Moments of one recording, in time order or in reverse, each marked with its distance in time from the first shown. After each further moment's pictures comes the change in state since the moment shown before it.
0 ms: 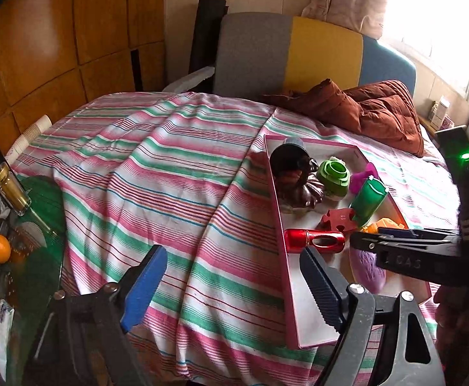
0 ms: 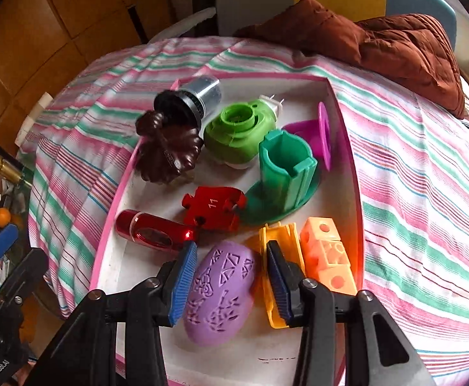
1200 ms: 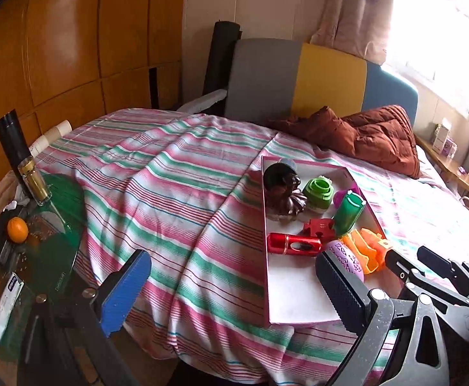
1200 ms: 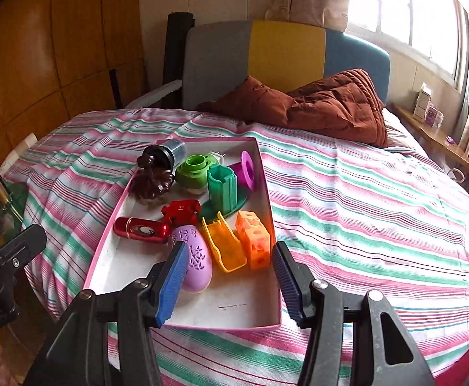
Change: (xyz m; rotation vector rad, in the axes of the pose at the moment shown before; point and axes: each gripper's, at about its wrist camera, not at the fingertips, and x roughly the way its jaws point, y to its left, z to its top) left arm -0.054 -0.016 -0.022 -0.065 -0.122 0.039; right arm -0.087 0.005 -0.075 0.020 -0.342 -0.225
